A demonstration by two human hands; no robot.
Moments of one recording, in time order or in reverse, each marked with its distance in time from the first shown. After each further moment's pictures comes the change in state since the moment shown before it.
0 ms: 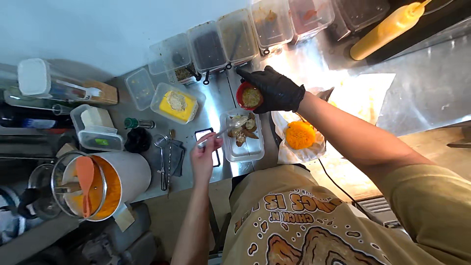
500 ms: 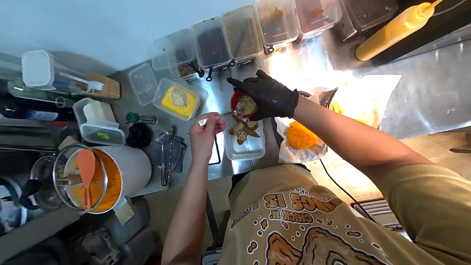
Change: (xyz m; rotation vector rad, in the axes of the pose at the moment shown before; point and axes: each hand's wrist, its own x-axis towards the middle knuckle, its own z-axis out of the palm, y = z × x) left_hand 0.044 0.044 0.020 -0.015 0.007 -0.088; right_hand 0.010 -0.028 0.011 -0.052 -0.057 -0.097
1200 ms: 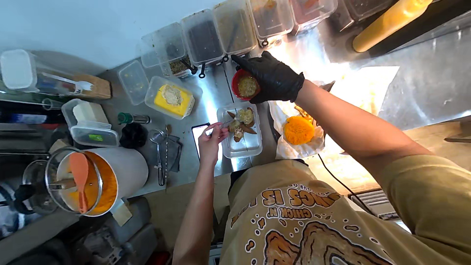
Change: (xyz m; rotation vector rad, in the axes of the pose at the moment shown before) left_hand -0.012 -0.061 0.012 -0.078 0.049 -0.198; right_hand -0.004 0.034 -0.015 0.016 0.069 0.089
